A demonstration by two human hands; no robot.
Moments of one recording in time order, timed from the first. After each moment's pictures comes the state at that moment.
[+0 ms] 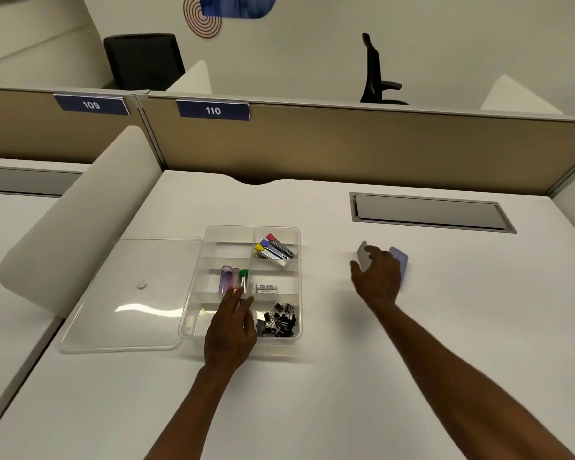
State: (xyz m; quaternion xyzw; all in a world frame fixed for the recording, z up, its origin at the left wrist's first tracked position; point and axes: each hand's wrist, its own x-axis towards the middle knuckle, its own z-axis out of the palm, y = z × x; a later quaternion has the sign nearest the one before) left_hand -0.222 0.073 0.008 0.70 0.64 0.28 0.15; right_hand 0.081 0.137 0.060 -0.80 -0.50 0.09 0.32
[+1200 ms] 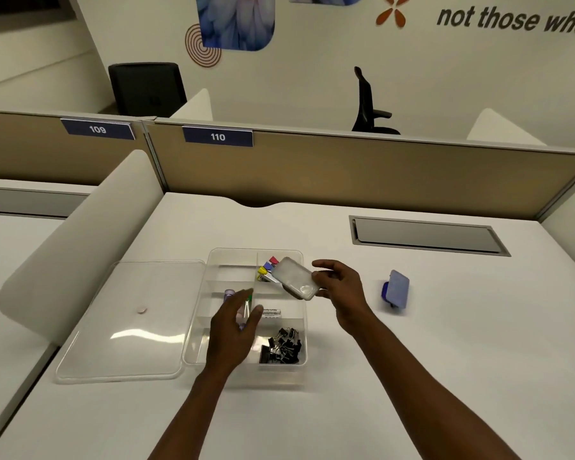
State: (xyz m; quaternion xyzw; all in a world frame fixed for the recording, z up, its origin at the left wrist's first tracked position) left_hand -0.227 0.102 0.060 0.58 0.59 0.45 0.33; right_hand 0.002 0.144 0.109 -0.55 -0.37 0.52 0.53
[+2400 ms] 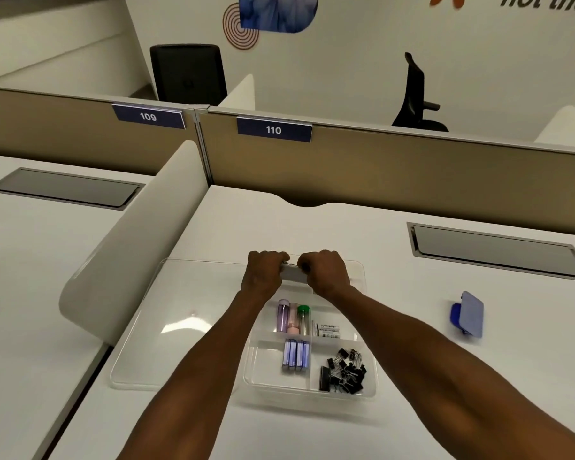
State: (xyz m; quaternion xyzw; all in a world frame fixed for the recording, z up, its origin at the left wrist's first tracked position) left_hand -0.301 0.274 0.066 0.76 0.61 0.17 0.15; right_hand -0.136 0.272 0.079 -0.62 -0.77 0.09 0.11
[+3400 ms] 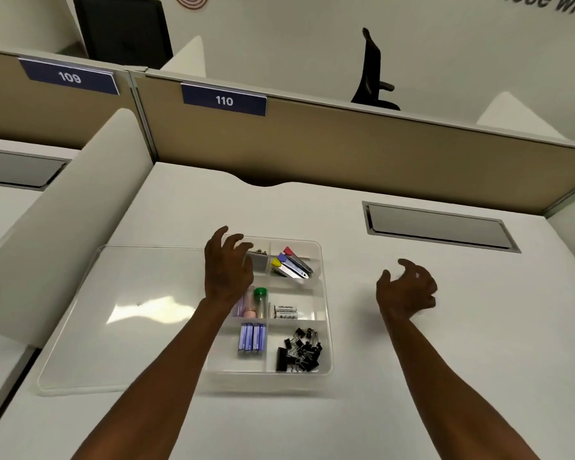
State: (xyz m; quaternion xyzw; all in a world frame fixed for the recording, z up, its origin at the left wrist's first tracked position) left_hand -0.276 0.249 0.037 0.73 0.60 0.33 0.03; right_hand 0.054 0.189 0.041 -0.90 -0.31 -0.01 0.32
